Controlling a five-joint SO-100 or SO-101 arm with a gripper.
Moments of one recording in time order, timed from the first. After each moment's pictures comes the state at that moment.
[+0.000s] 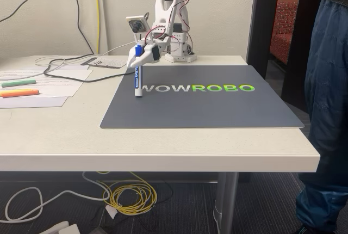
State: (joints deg) arm 9.0 67.1 118.7 -45.2 -82.8
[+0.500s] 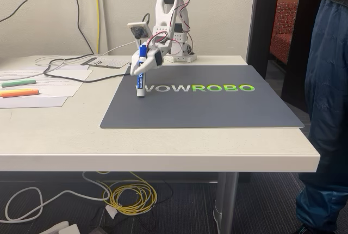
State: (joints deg) arm 6.9 59.1 110.5 -43.2 -81.7
